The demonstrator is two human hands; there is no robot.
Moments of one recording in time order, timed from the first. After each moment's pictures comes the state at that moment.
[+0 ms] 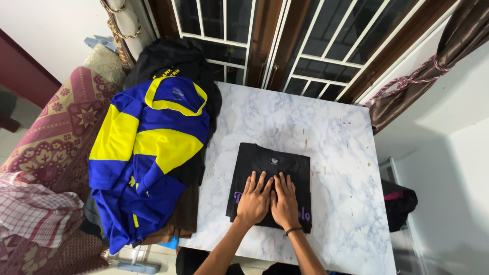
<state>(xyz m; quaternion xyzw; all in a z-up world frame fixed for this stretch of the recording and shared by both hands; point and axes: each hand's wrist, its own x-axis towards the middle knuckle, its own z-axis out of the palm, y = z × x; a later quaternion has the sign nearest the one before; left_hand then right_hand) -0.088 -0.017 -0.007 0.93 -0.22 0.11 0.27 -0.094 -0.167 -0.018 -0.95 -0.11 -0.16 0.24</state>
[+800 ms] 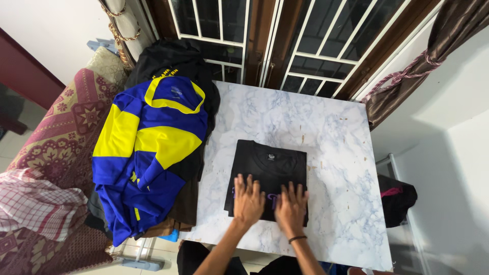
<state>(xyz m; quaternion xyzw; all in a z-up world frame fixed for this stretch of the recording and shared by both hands) -0.112 -0.020 -0.003 0.97 -0.11 0.05 0.23 -0.133 -0.180 -0.009 -0.98 0.00 -0.16 0.09</state>
